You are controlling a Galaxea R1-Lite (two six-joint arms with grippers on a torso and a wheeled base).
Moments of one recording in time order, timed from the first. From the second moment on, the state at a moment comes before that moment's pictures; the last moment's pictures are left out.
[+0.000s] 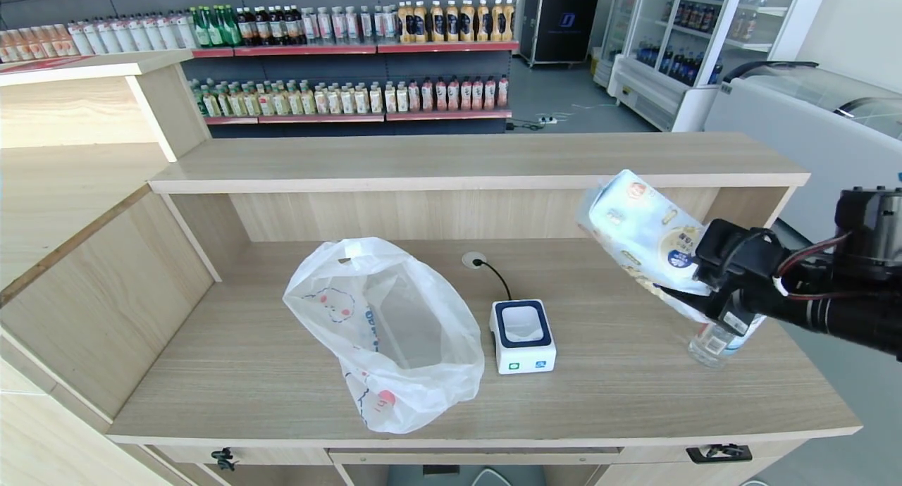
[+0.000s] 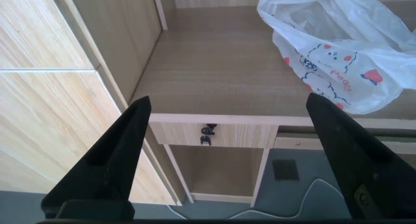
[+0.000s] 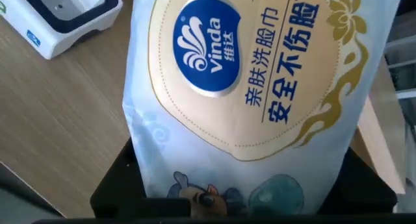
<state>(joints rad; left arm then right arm) 0.00 0.00 0.00 0.03 0.08 0.07 0.13 1.55 -0.67 -0.57 0.18 -1.03</state>
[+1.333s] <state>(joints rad) 0.01 0.00 0.00 0.03 0.08 0.07 0.49 1.40 -0.44 -1.53 0.72 -2.45</state>
